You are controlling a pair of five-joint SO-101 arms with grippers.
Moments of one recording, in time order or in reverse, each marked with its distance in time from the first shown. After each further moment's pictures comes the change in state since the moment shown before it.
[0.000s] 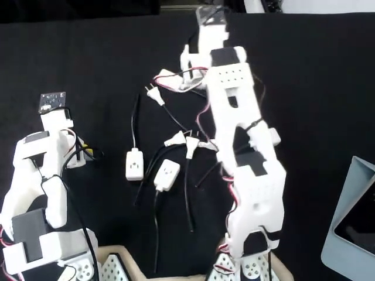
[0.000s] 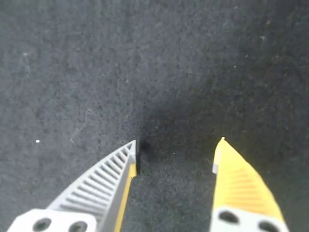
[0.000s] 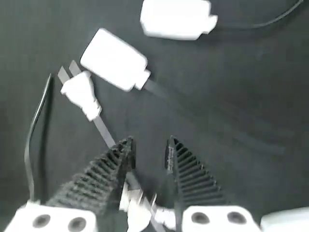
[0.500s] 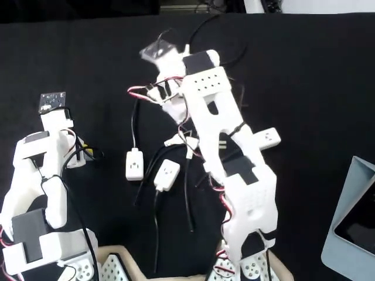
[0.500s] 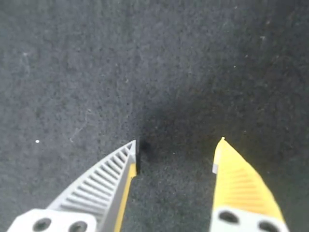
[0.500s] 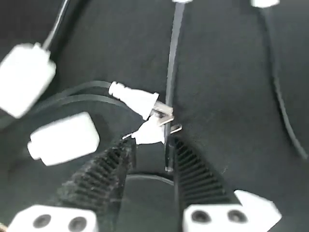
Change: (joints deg) left arm 0.0 0.0 0.0 0.0 0.0; right arm -7.6 -1.1 3.0 16.4 34.9
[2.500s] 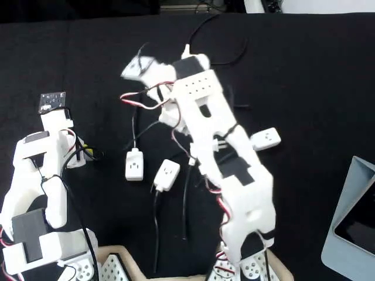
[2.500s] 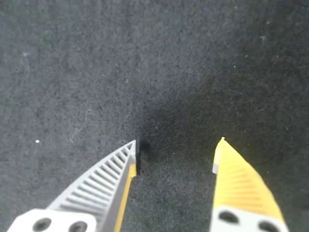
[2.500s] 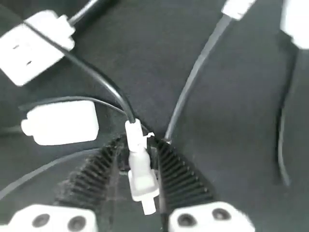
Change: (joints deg) left arm 0.0 0.0 0.0 0.0 0.0; right arm -1.8 -1.0 -0.4 0.5 4.6
